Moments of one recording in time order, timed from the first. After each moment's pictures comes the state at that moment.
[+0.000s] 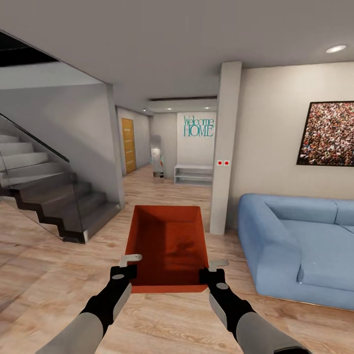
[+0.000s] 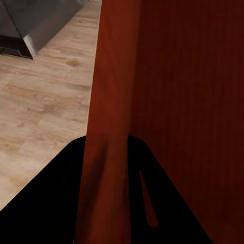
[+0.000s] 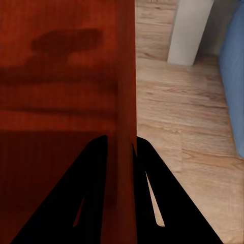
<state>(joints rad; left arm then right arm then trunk) -0.63 -0.08 -0.07 -0.51 0.06 0.15 0.30 -0.68 0.17 0.07 -0.30 0.01 -0.08 -0.17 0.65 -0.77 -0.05</state>
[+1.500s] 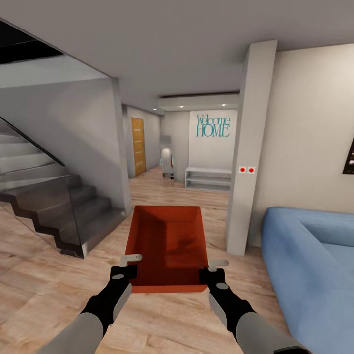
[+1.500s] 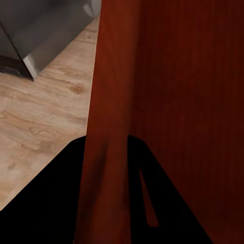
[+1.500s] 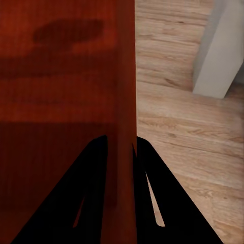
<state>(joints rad) -0.63 -0.09 -0.06 -0.51 0.05 0.15 0.30 -0.68 0.17 0.07 -0.30 0.01 -0.08 -0.17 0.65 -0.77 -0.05</state>
